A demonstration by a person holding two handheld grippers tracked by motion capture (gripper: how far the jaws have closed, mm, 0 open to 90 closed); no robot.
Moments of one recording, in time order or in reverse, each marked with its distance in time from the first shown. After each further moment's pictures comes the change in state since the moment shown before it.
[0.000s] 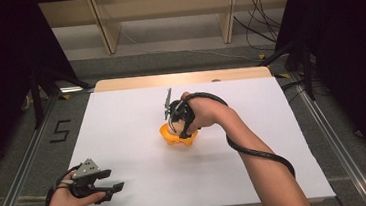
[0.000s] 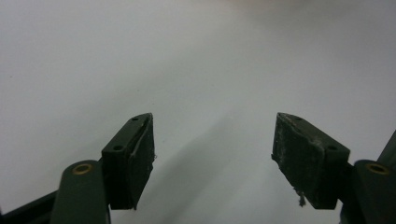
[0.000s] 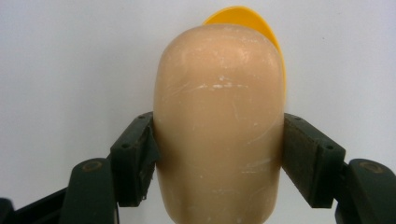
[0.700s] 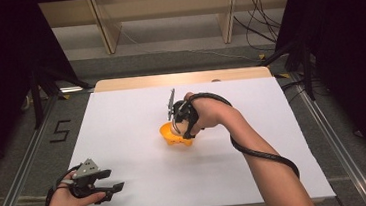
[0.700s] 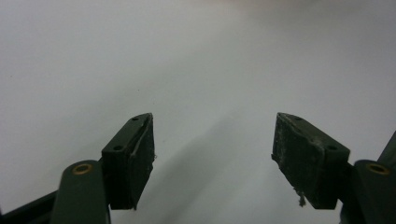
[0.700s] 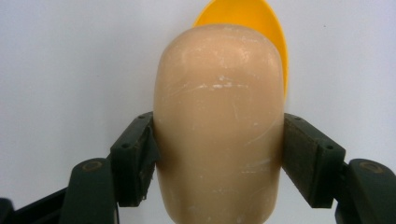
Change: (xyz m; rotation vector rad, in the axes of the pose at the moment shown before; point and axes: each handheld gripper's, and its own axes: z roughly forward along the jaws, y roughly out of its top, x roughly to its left) left arm 0.000 0.000 0.000 0.000 0.006 0.002; right arm 0.002 -0.009 -0.004 0.010 -0.011 -0.022
